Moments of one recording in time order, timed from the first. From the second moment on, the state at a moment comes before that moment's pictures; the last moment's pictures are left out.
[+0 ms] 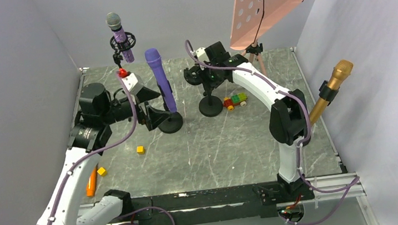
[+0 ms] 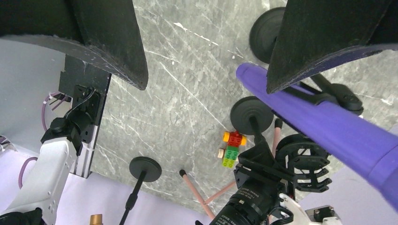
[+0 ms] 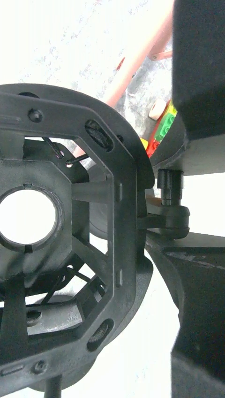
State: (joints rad) left arm -0.29 0.99 1.10 -0.31 0.85 0.05; right arm 0.49 1.95 1.77 -0.71 -0.11 -0.16
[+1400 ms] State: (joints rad) left arm 0.15 0.78 0.83 -0.37 0.97 -0.06; right arm 0.56 1.64 1.64 -0.77 -0.69 -0.20
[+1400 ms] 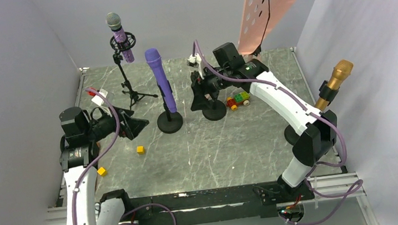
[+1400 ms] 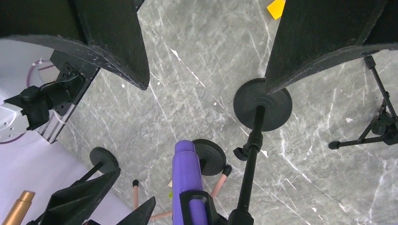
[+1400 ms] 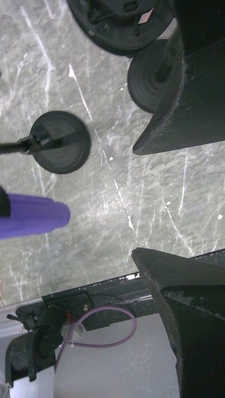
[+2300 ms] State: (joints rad) left arm -0.14 1.29 1.16 0.12 0.85 -0.27; right arm 0.70 1.78 1.83 -0.70 -0.69 -0.11
